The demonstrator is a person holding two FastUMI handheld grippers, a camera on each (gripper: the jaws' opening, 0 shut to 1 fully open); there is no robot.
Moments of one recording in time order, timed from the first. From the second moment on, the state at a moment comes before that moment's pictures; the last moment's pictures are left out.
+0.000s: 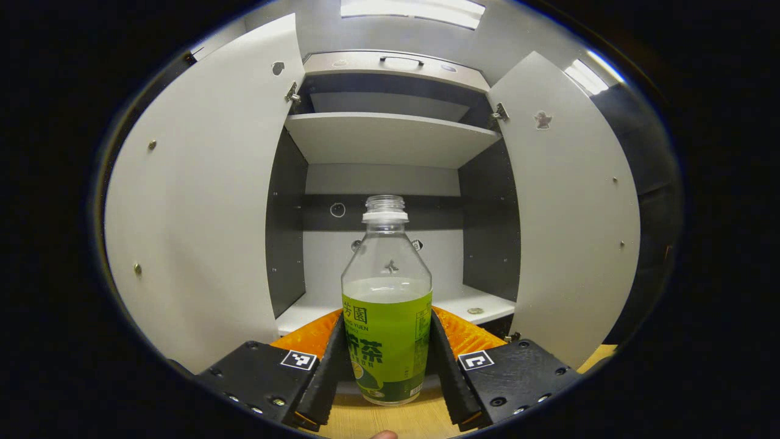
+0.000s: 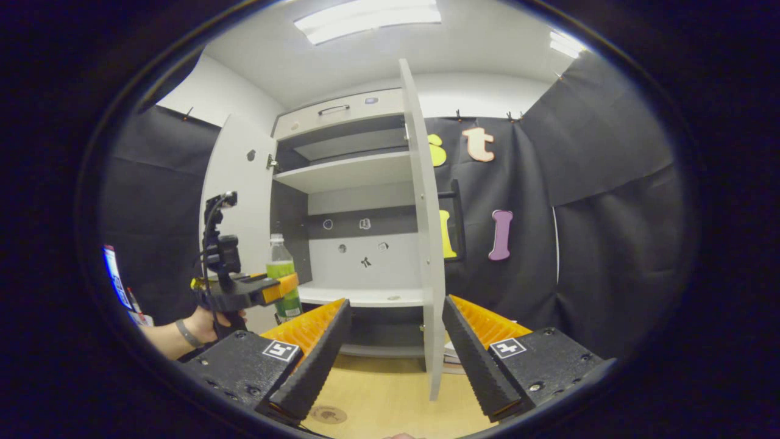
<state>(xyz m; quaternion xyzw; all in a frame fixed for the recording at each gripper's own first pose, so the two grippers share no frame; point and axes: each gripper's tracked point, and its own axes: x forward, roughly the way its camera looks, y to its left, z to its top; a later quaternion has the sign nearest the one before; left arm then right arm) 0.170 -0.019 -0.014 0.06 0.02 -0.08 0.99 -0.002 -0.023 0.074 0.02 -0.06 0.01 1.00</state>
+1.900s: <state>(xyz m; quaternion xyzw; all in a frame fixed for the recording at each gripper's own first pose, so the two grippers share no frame) 0.029 -0.050 -0.272 0.03 0.08 -0.03 1.00 -0.017 -0.004 0.064 -0.02 -0.01 -0.01 1.00</state>
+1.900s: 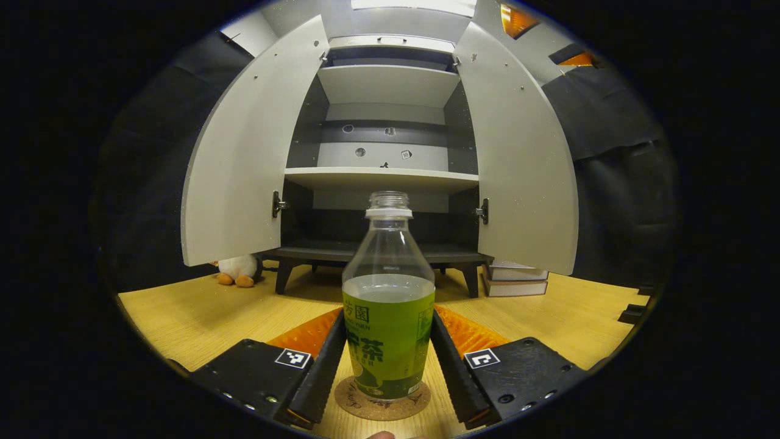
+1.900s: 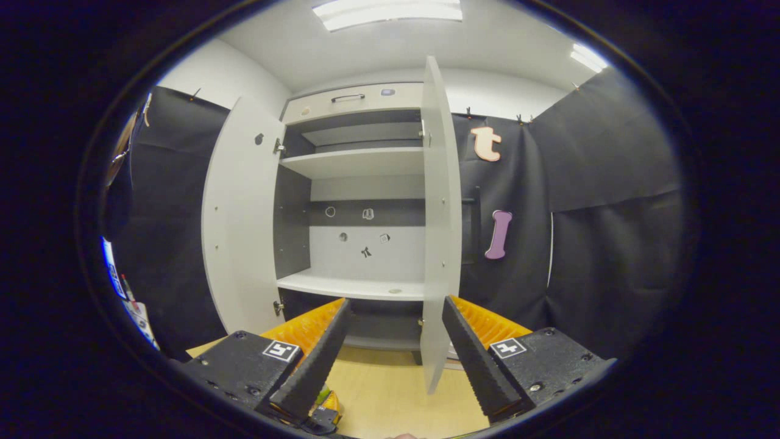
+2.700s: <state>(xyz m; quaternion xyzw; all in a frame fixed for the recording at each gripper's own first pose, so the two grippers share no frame) 0.002 -0.055 -0.128 -0.01 0.06 -0.08 0.99 -0.007 -0.033 0.030 0.01 -0.02 -0.02 1.00</state>
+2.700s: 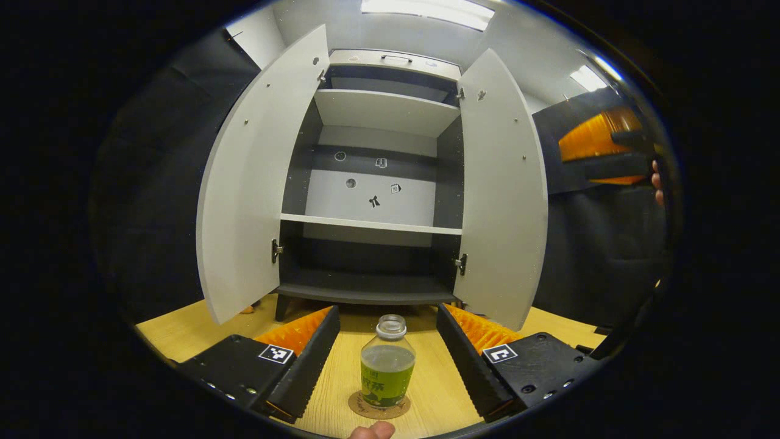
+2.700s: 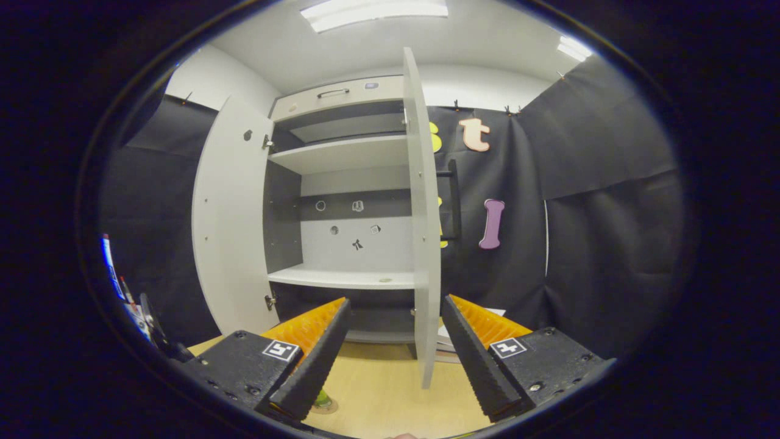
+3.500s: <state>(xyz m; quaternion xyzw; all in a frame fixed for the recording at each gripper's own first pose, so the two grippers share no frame) 0.012 -0.030 -0.050 0.01 0.05 -0.03 1.00 0.016 -0.094 0.081 0.04 -0.09 -0.02 0.99</state>
